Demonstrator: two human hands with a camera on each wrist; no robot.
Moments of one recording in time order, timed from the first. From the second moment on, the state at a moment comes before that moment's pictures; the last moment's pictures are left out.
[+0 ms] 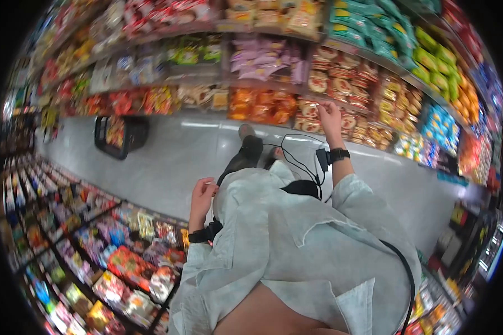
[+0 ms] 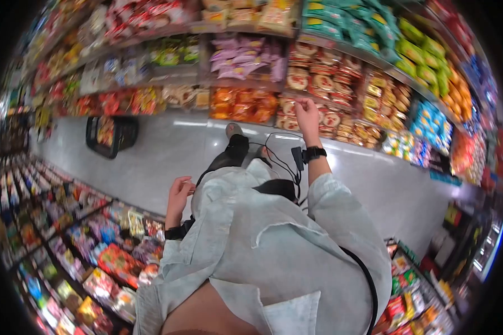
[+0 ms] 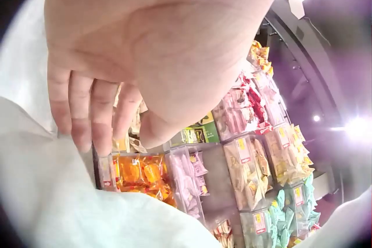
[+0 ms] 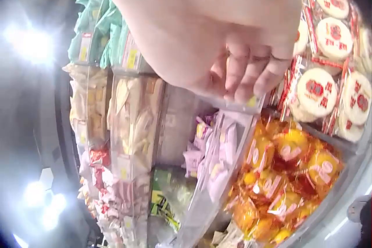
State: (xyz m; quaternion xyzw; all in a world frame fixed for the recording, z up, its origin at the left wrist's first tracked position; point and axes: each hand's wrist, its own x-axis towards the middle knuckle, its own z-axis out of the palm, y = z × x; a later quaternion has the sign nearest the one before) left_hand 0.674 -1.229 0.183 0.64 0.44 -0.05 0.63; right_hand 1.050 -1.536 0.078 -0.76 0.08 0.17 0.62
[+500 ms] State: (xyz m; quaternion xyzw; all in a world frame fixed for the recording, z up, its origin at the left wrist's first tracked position) left_hand 0.549 -1.203 0.141 0.59 0.43 -0.01 0.68; right_hand 0.885 -1.462 0.026 -0.73 -0.11 0.51 0.43
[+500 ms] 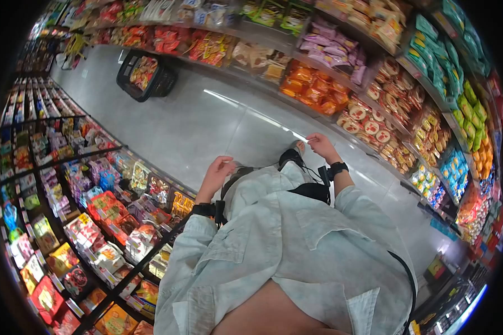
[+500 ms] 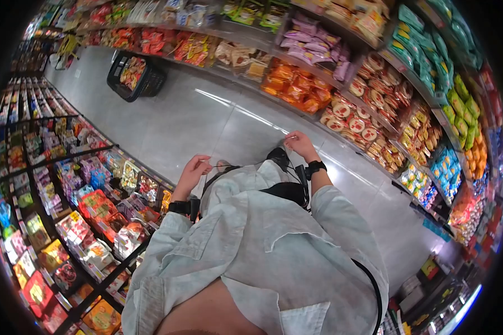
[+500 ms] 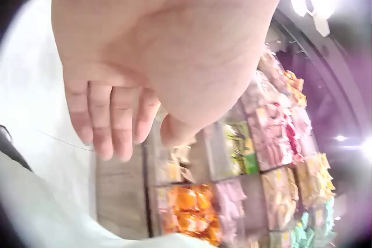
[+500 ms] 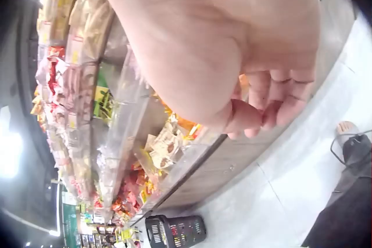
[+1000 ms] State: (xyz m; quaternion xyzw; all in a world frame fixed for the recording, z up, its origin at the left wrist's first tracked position) left_hand -0.007 -1.312 -0.133 0.03 0.64 -0.02 0.77; right_hand 0.758 -1.322 -0.006 -0.77 0.11 0.49 0.39
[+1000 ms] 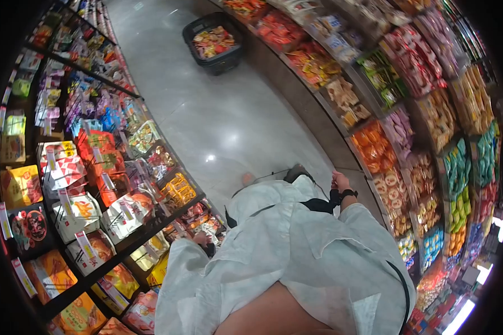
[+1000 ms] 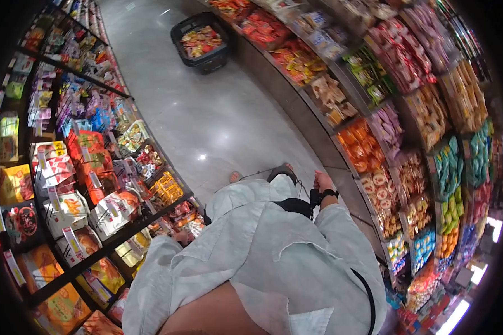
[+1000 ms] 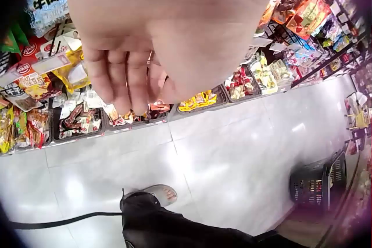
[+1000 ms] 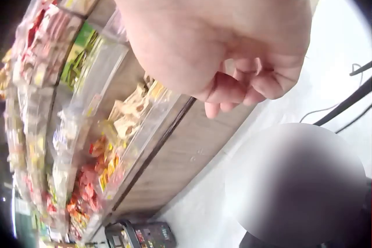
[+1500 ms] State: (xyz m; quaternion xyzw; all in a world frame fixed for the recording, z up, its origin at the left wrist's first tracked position) left_hand 0.095 -1.019 -0.051 0.16 0.73 0.23 0.62; right_hand 0.668 -0.952 -0.064 -0.77 -0.04 0.58 0.25
